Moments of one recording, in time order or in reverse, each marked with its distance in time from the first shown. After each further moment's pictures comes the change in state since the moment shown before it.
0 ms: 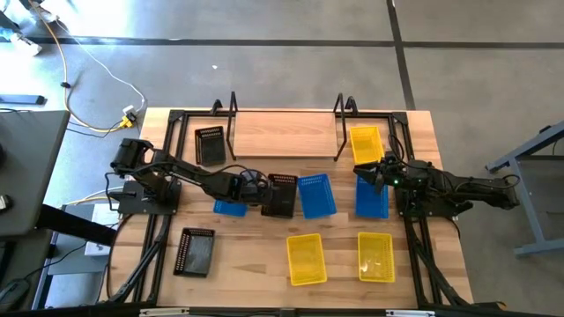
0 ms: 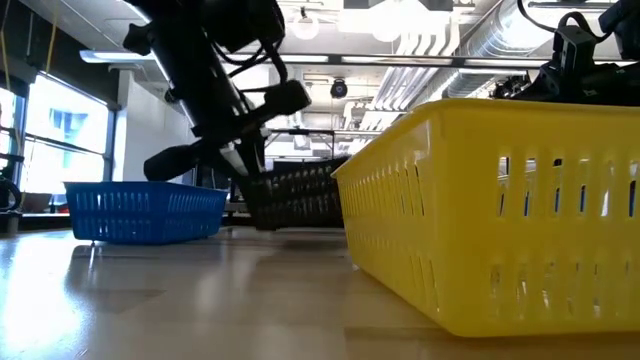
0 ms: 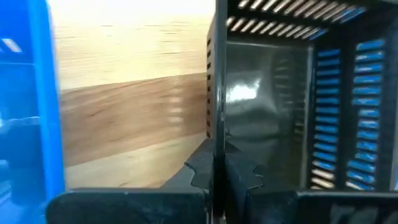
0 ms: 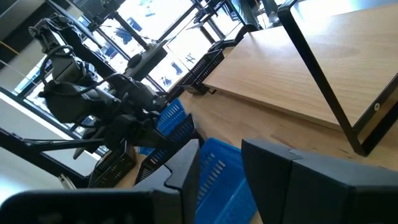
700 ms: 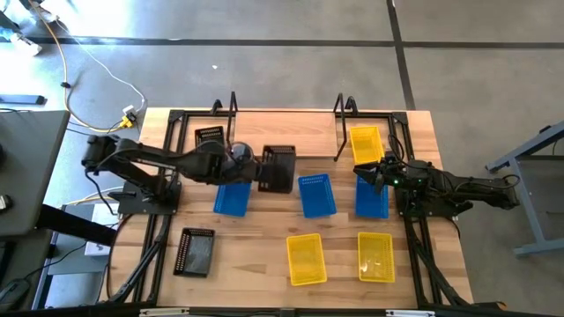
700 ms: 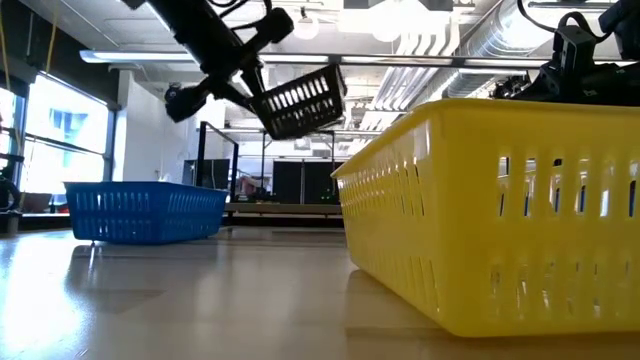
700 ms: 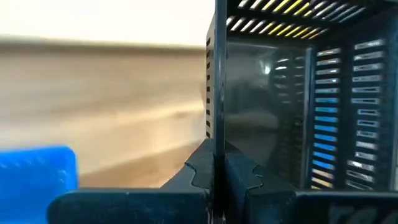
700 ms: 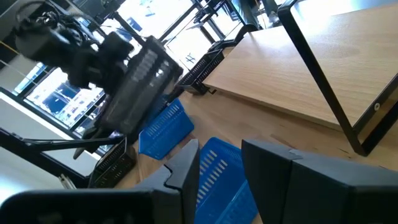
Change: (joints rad) left arm 0.111 -0.286 0.029 -0.083 -0.107 0.187; right arm 0.000 0.000 0.000 0.000 -0.002 0.000
